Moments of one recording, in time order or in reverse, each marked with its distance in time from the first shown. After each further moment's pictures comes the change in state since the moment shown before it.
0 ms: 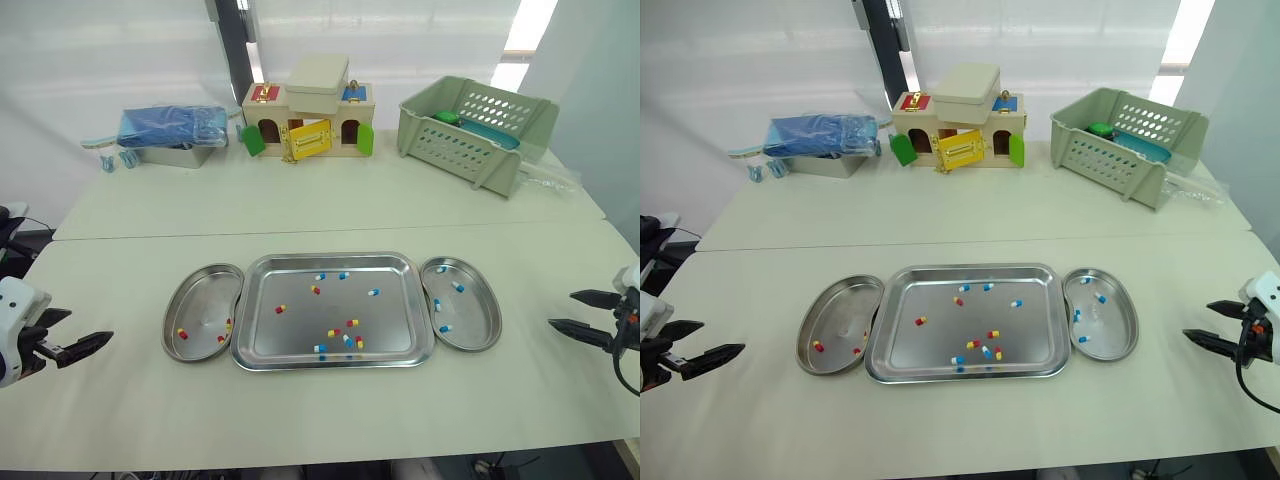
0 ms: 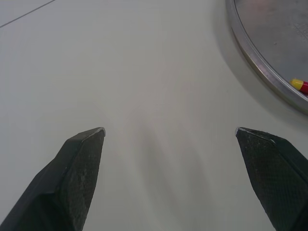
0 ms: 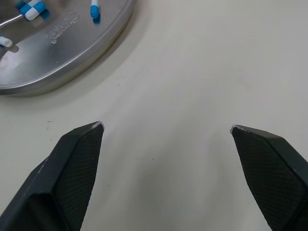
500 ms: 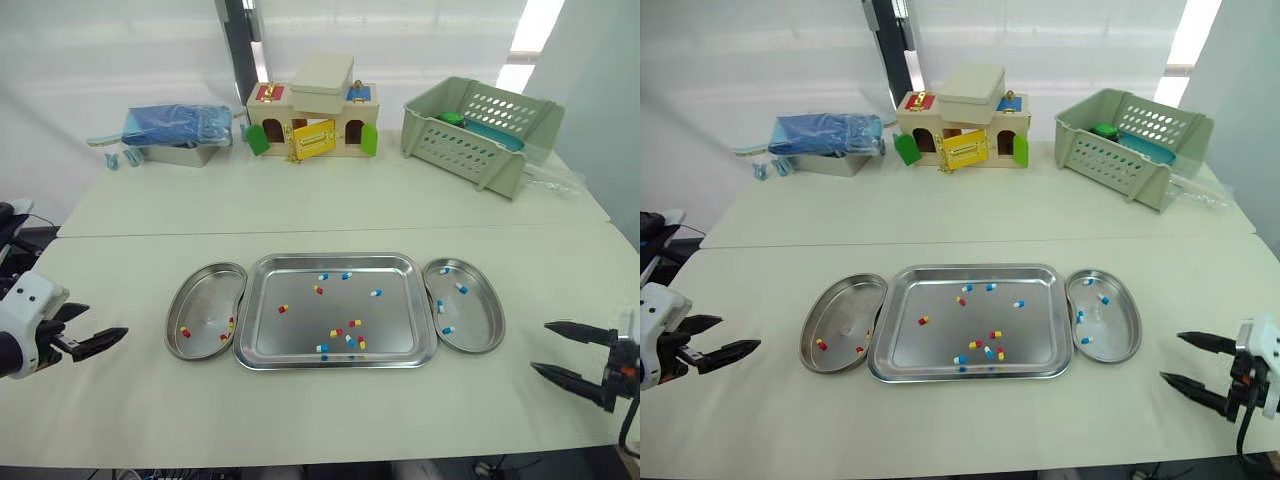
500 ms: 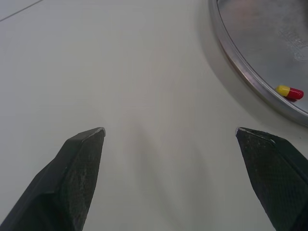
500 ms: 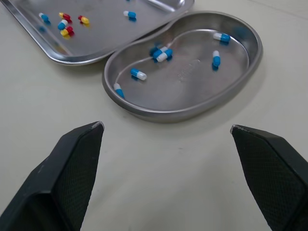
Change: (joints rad) left arm -0.084 0.004 -0.091 0.027 0.004 -0.005 -0.026; right arm 0.401 0.263 -0.205 -0.410 0.192 -0.166 0.083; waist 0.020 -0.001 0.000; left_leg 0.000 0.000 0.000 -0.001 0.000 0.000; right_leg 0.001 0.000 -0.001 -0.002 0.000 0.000
